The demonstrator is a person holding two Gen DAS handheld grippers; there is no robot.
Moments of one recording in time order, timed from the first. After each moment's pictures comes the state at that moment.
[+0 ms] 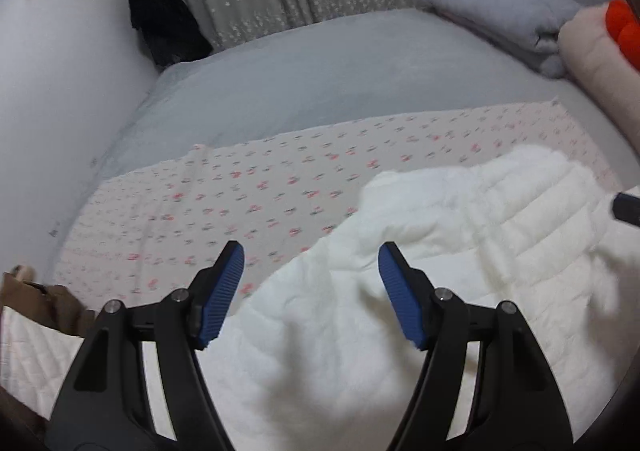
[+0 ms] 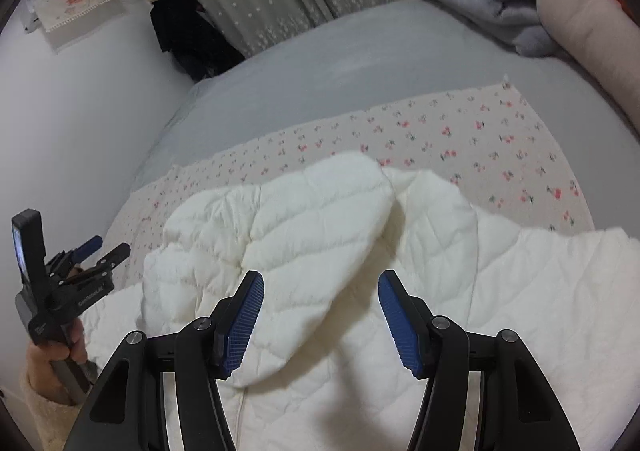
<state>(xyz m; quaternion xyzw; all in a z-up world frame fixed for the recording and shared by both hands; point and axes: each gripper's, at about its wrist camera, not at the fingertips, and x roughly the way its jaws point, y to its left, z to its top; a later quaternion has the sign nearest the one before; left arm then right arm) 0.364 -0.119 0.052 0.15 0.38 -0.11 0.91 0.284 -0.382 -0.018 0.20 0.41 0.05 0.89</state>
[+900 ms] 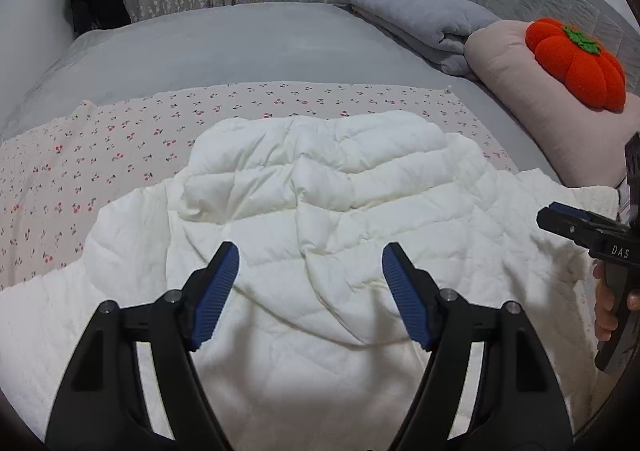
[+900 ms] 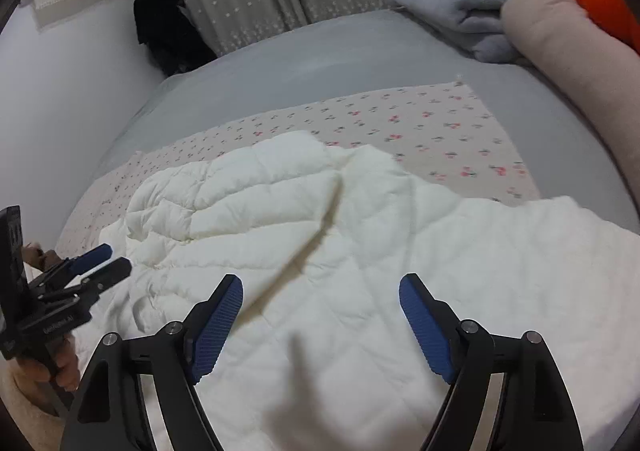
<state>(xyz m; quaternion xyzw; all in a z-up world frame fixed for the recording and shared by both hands) 0.306 -0.133 0.011 0.06 0.42 -0.26 0.87 0.215 -0.406 -0.034 0.15 0.42 -0.03 0.90</state>
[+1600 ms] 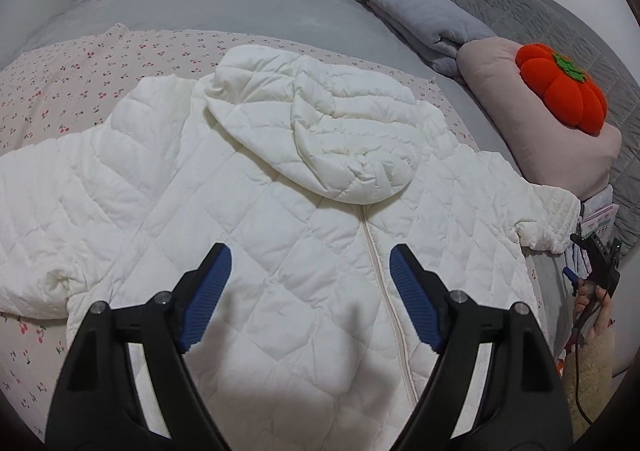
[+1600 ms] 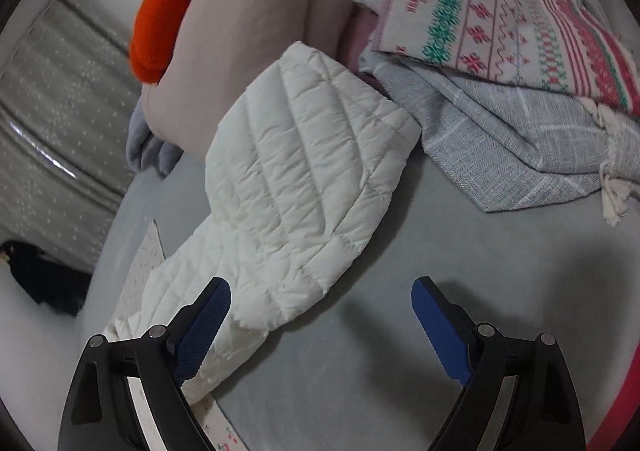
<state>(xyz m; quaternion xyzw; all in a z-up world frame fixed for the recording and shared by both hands) 0.221 -0.082 0.000 -0.03 0.46 -0.25 0.85 -0.056 -0.670 -0.080 0.47 0.25 -0.32 0.78</state>
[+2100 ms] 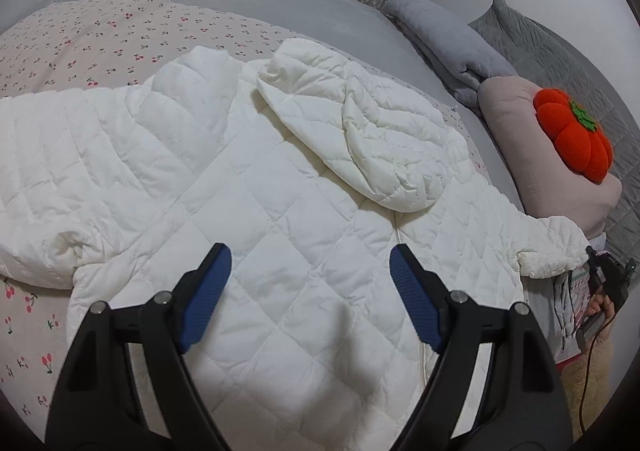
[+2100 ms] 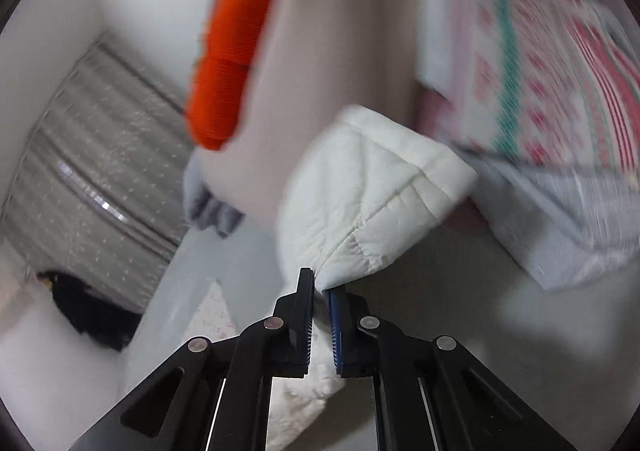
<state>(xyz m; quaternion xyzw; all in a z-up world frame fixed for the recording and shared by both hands) 0.229 -0.040 -0.016 -0.11 0.47 -0.23 0.85 -0.031 -0.659 -0.010 0.43 0.13 -0.29 0.85</state>
